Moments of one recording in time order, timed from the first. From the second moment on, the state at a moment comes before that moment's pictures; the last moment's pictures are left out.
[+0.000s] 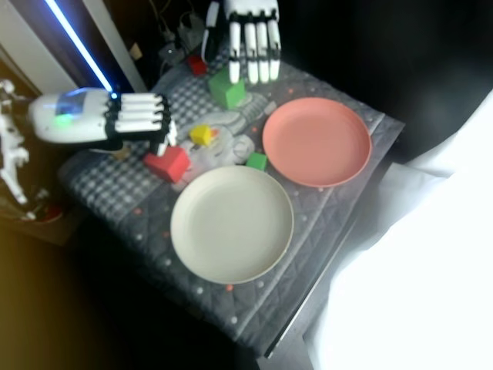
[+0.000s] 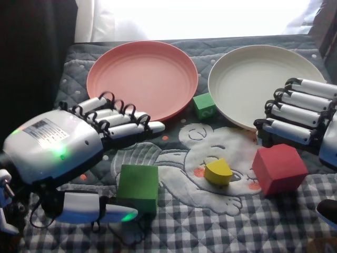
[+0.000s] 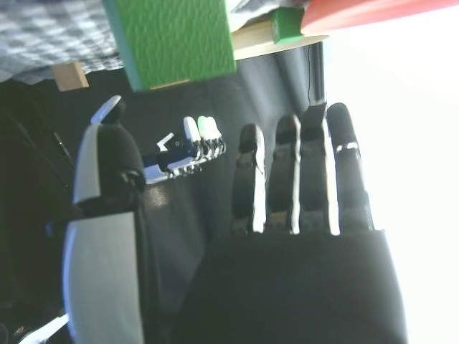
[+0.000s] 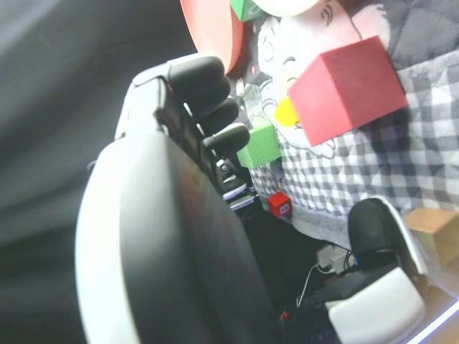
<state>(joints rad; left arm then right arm) 1.01 -0.85 0.84 0.02 -0.85 0.40 -0.86 -0.74 0.77 2.99 -0.92 1.98</state>
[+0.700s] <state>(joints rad) 1.01 -0.92 0.90 0.06 -0.74 0.40 -0.86 -0.74 0.78 2.99 -0.92 1.98</state>
